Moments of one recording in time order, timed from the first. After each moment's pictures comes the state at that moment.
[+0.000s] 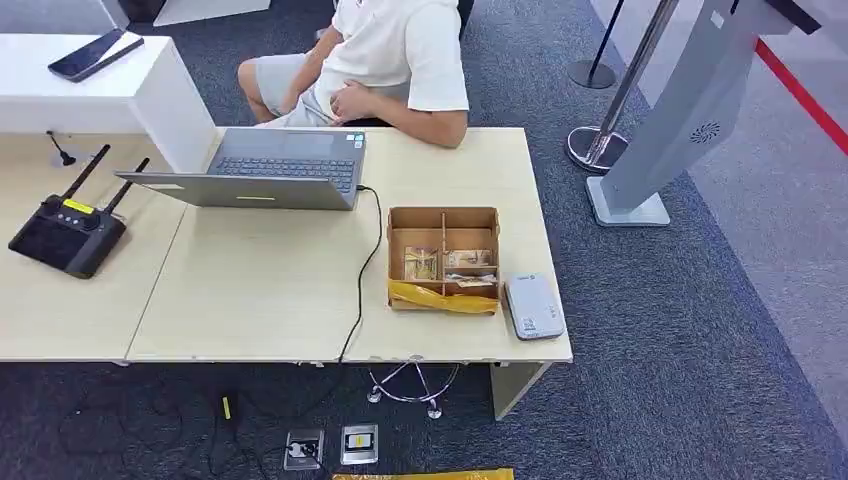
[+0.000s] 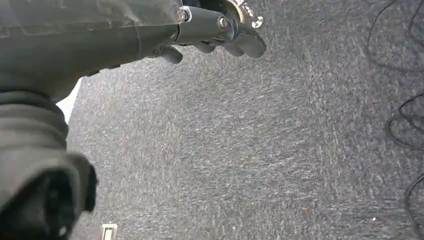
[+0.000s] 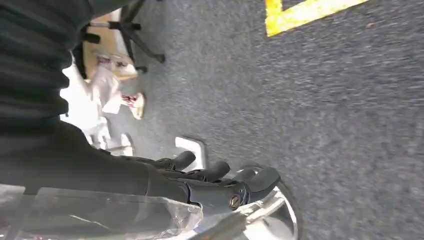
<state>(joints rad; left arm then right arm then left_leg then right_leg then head) -0.14 0.17 -0.57 -0.22 0.16 0.37 -0.13 -0.17 -0.31 -0.88 -0.18 1.10 0.15 0.23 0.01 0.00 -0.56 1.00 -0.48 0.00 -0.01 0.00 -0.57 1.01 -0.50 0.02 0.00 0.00</state>
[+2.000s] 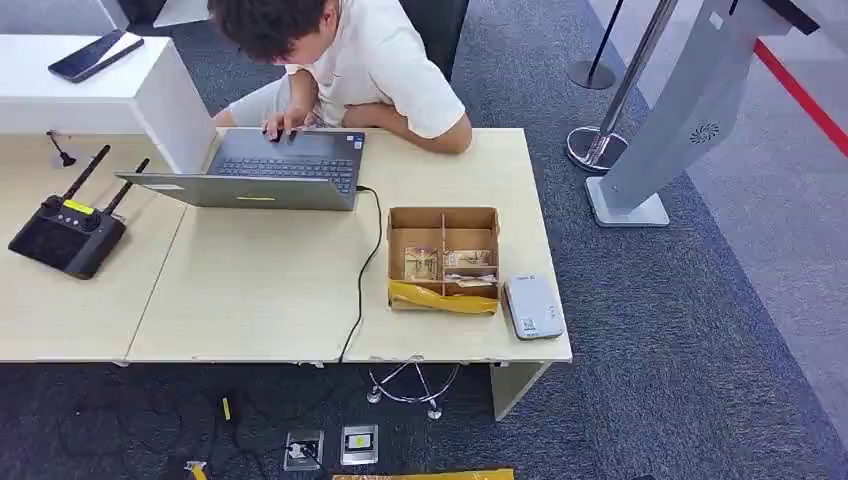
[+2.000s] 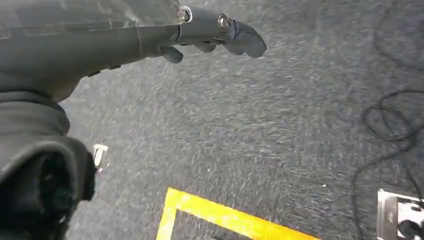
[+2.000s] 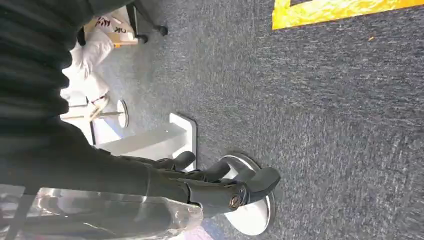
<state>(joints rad) -0.09 0.25 -0.71 -0.57 0.52 0.50 0.00 -0.19 -0.27 -0.78 -0.18 1.17 0.15 0.20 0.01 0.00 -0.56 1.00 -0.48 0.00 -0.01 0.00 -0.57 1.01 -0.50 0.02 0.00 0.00</state>
